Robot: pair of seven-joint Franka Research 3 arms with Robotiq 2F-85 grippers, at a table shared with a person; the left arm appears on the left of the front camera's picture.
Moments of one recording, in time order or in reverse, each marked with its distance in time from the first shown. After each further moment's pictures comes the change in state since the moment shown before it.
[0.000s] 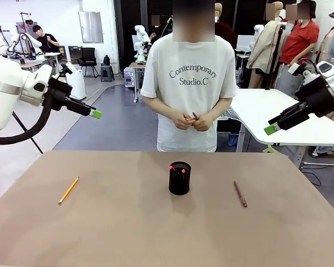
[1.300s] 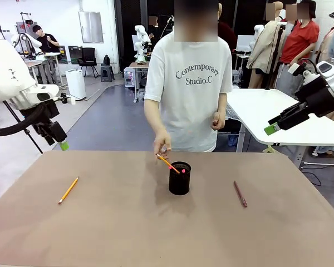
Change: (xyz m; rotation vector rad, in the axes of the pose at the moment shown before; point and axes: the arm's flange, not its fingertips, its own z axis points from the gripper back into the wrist) left arm -0.051 0.016 0.023 0.269 0.741 0.370; right arm 0.000 0.000 0.000 0.000 0.000 0.000
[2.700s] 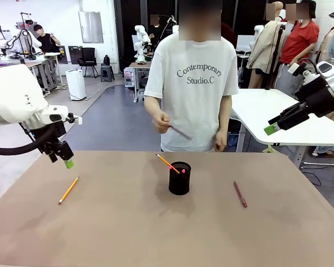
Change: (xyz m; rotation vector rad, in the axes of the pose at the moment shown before) left arm -0.008 -0.003 -0.073 0.032 0.080 0.065; right arm 0.000 0.000 0.000 0.000 0.000 0.000
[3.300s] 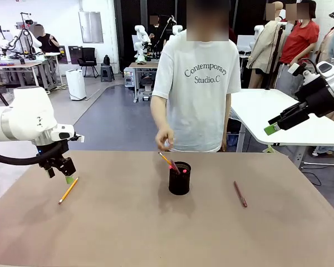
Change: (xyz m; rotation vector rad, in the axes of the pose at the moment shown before) left arm 0.000 0.015 -0.059 0.056 0.100 0.113; right arm 0.000 0.000 0.000 0.000 0.000 0.000
